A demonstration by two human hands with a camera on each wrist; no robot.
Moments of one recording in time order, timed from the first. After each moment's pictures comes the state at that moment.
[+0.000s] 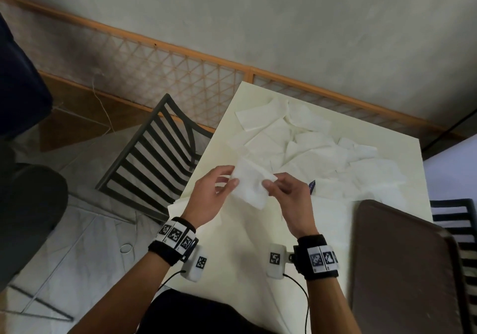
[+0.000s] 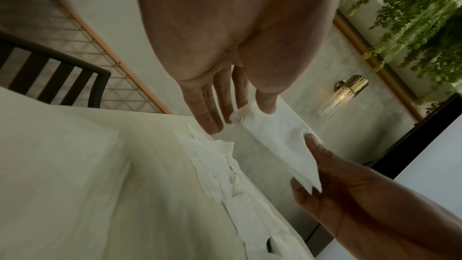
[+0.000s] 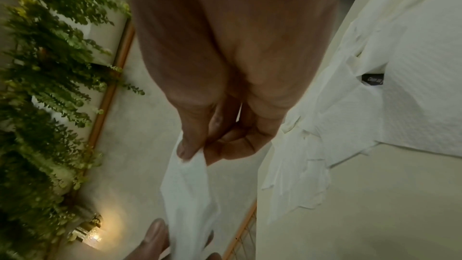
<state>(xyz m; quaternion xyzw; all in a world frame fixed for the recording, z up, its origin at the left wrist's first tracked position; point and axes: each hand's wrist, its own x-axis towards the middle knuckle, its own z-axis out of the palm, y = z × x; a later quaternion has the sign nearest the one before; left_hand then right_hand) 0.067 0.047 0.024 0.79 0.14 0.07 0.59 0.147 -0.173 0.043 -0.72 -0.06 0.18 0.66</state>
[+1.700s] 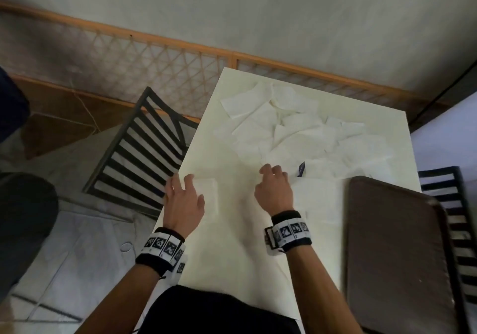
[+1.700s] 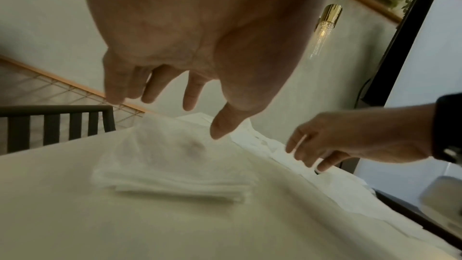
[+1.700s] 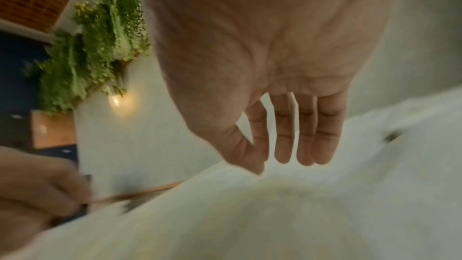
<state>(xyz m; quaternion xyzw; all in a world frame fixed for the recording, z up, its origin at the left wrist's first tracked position) 0.033 0.049 -0.023 0.95 0.25 -0.05 0.19 0.157 -0.161 -0.020 -0.97 -0.10 0.12 0.16</state>
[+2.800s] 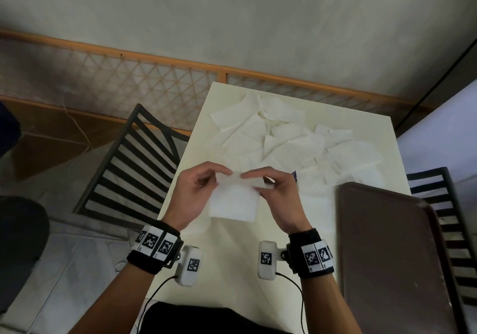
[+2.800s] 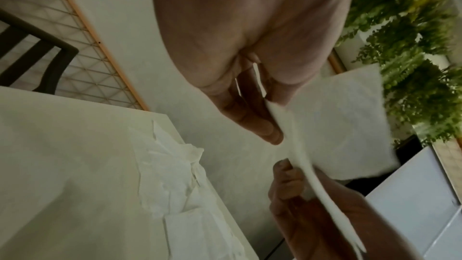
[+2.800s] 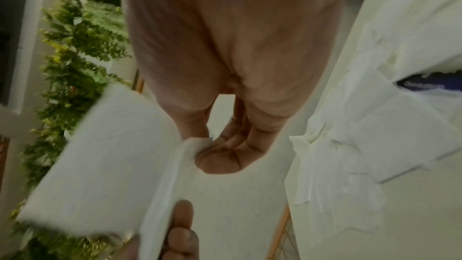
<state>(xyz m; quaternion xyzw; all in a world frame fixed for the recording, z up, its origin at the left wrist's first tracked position) 0.078 0.029 0.073 0.76 0.06 0.08 0.64 0.140 -0.187 0.072 -0.68 -0.10 0.15 0.71</state>
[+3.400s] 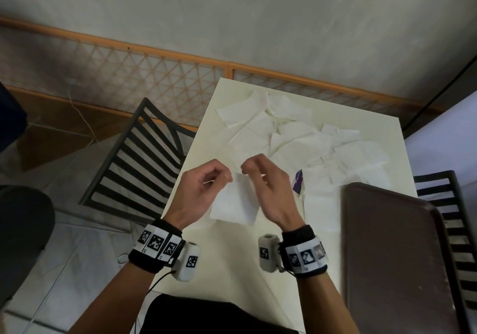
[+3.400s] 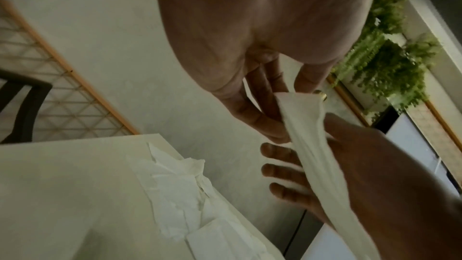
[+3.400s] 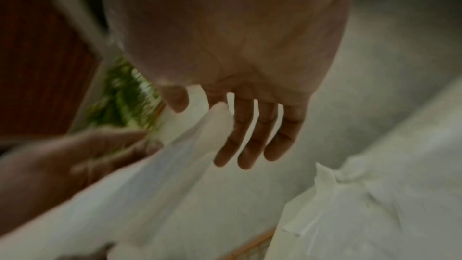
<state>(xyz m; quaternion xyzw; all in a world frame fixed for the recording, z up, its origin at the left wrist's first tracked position) 0.064 0.034 0.089 0.78 0.02 0.08 0.63 0.134 -0.157 0.088 -0.82 -0.19 0.07 0.53</state>
